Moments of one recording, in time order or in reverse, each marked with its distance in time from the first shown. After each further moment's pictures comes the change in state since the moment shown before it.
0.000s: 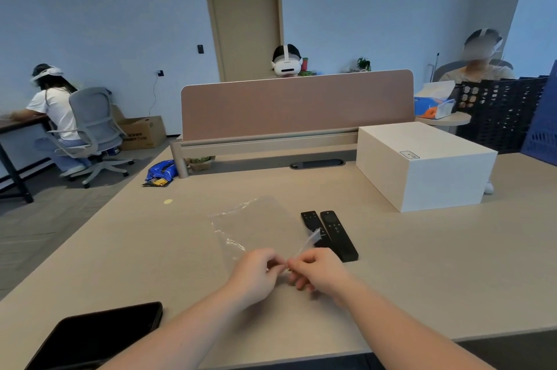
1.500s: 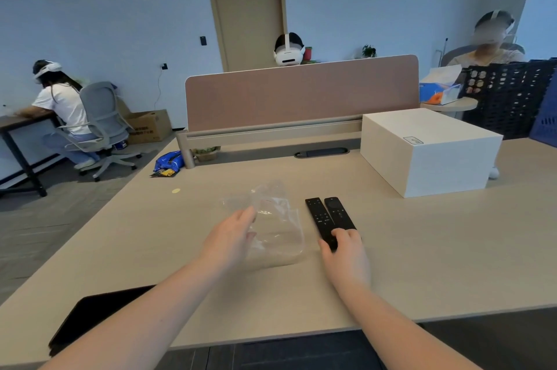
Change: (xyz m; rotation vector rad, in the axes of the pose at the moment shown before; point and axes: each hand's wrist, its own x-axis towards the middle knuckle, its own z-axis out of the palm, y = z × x) left_hand -0.008 -0.011 -0.055 0.392 0.142 0.105; right_hand -0.003 0.034 -0.001 -0.405 0.632 -0.142
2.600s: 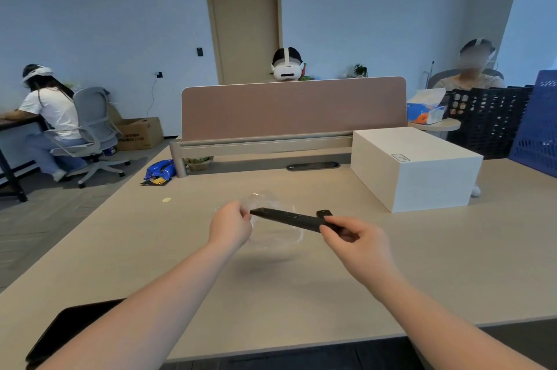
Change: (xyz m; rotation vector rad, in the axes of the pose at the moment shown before) left_hand 0.046 0.017 -0.004 -0.332 0.101 -0.451; right_hand -0.013 -0.043 -0.095 0.494 -0.095 -0.062
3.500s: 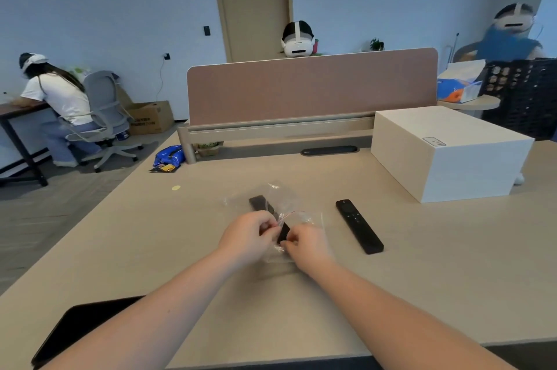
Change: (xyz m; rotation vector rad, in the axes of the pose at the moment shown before) left_hand -0.008 -0.024 0.012 -0.020 -0.234 0.227; right_hand 0.069 0.066 0.129 -0.571 -0.321 -0.050
